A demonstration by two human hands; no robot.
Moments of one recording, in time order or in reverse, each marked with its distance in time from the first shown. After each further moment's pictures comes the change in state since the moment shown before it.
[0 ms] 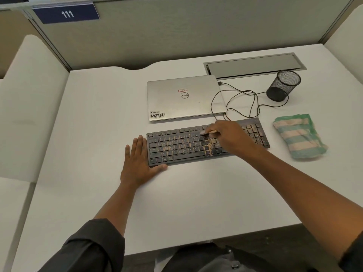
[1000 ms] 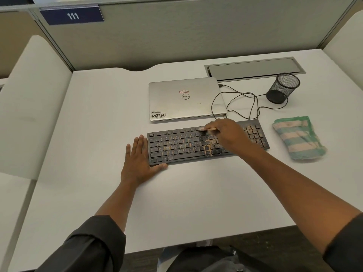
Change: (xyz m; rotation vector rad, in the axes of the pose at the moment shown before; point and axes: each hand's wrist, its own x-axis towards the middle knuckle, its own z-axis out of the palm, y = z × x) left_hand 0.000 0.000 0.001 0.000 -0.002 -0.002; right_hand 0.003 -0.001 0.002 0.004 0.107 -0.020
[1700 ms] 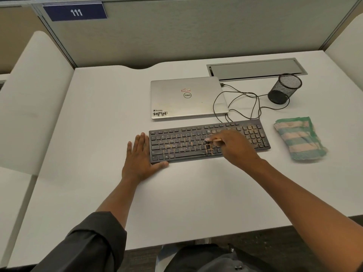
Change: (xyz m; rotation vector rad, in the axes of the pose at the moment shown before) left_hand 0.000 -0.001 0.001 -0.005 0.009 0.006; right_hand -0.039 0.000 0.012 -0.027 -0.002 -0.007
